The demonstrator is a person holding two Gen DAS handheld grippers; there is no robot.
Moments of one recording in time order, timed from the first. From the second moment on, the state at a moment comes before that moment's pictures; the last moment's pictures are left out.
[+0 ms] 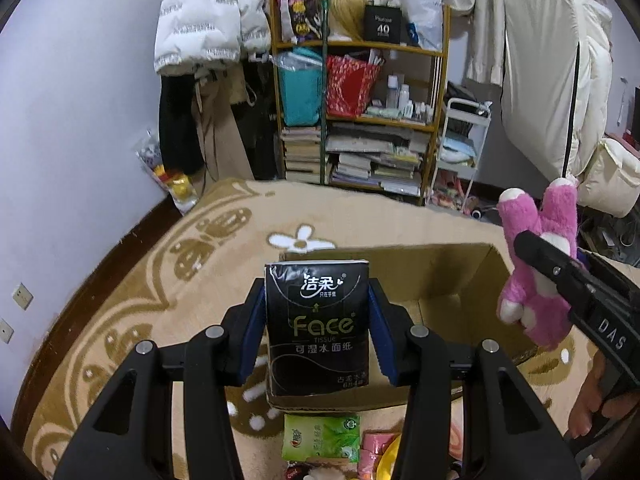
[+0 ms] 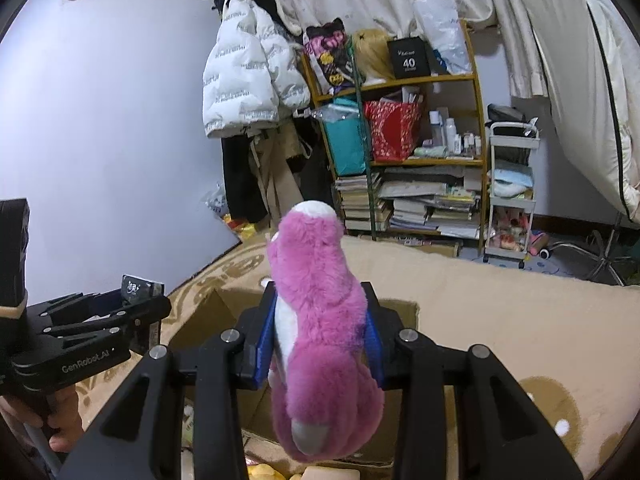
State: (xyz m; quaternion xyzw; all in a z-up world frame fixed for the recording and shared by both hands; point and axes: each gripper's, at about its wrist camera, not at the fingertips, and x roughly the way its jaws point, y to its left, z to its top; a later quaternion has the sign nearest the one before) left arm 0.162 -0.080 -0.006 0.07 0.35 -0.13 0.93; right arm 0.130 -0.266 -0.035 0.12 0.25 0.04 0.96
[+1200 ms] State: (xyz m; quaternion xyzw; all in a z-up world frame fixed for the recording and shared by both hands) left arm 0.154 -0.081 -0.035 0.10 0.40 -0.12 0.90; right arm 0.124 -0.274 -0.058 0.15 0.30 0.05 0.94
